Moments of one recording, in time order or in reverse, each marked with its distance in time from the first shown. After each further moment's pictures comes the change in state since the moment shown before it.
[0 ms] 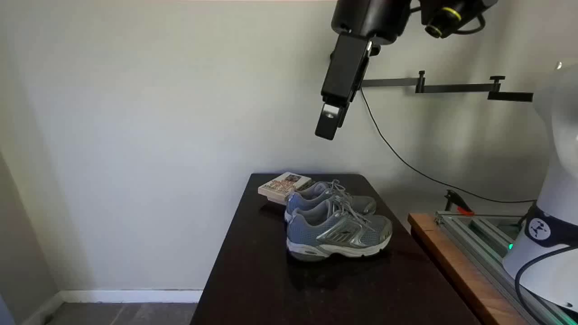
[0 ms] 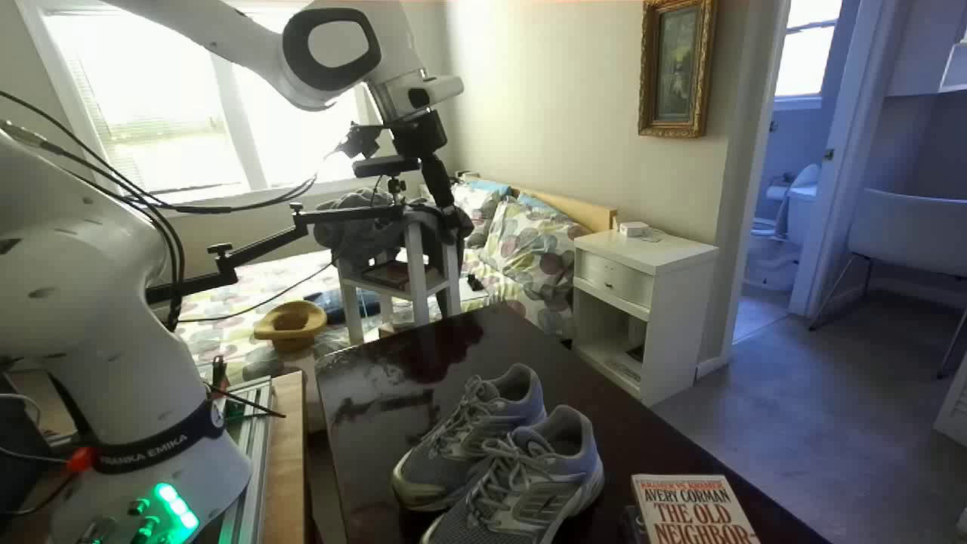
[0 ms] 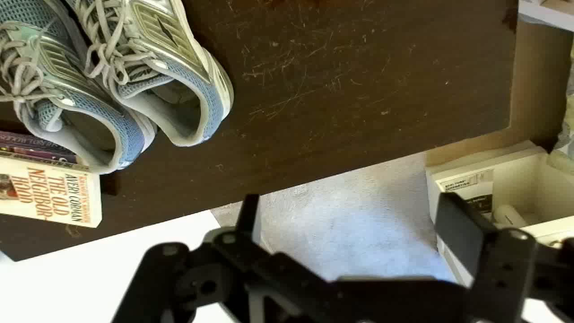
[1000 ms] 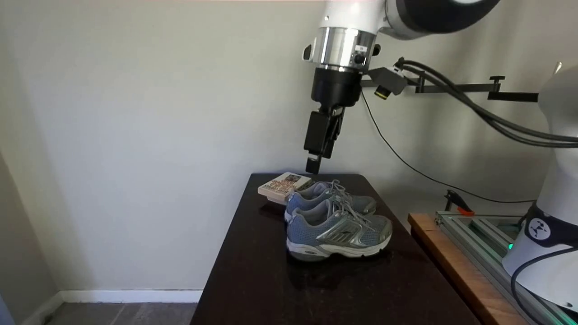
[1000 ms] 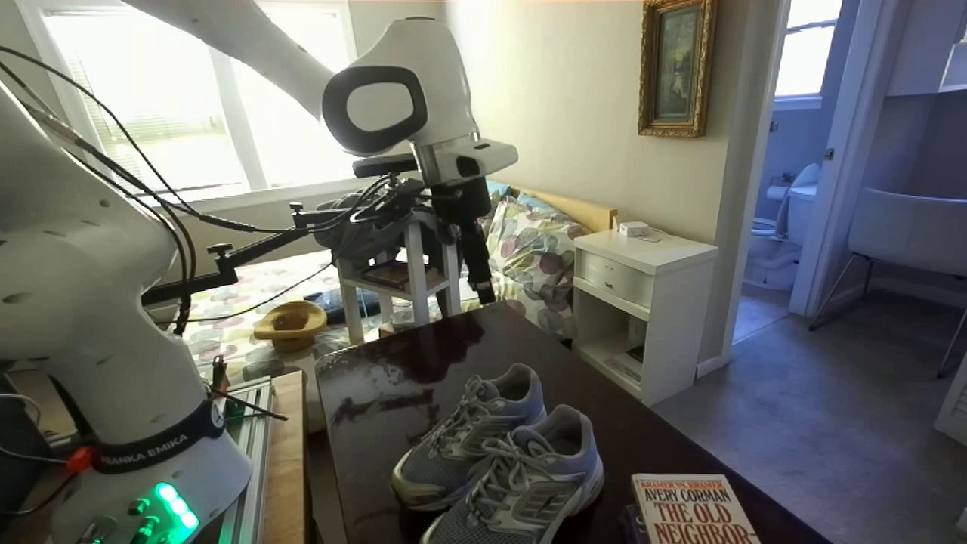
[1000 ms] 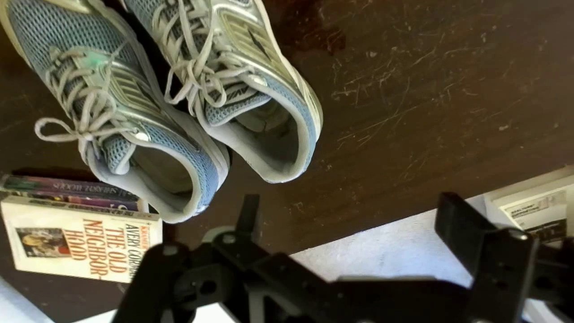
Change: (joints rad) arm -0.122 0.193 -0.136 -0.044 -0.052 0.135 -0.136
